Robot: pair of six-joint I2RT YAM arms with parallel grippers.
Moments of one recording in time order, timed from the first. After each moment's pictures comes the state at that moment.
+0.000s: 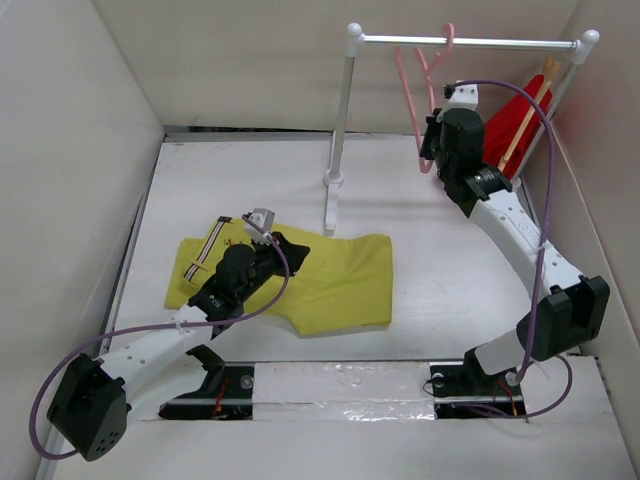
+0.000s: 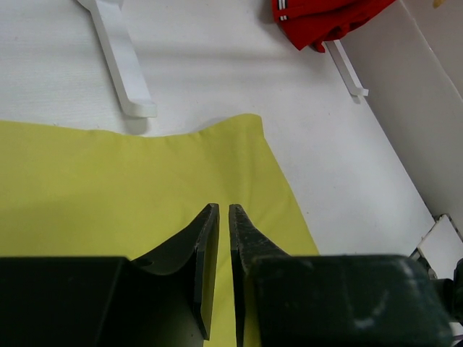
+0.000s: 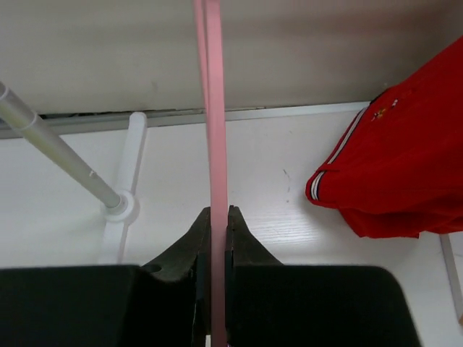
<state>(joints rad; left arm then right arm) -0.65 0.90 0.40 0.30 0.01 -0.56 0.35 1.48 1.46 -0.20 0.40 0.15</state>
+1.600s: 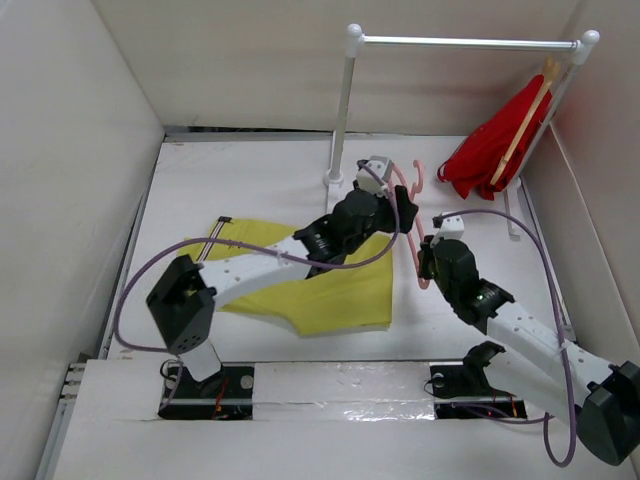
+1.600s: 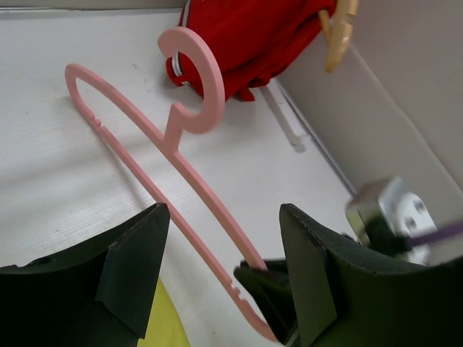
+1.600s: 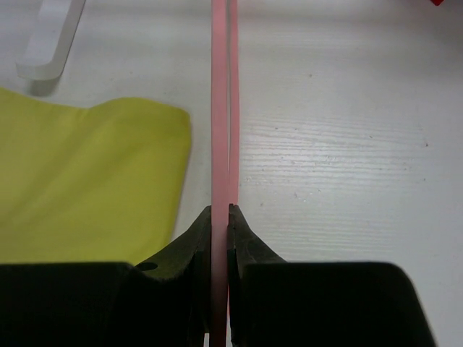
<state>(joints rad) -1.02 1.62 1.26 0.20 -0.28 -0.50 0.57 0.87 0.48 -0.08 0.41 0.29</state>
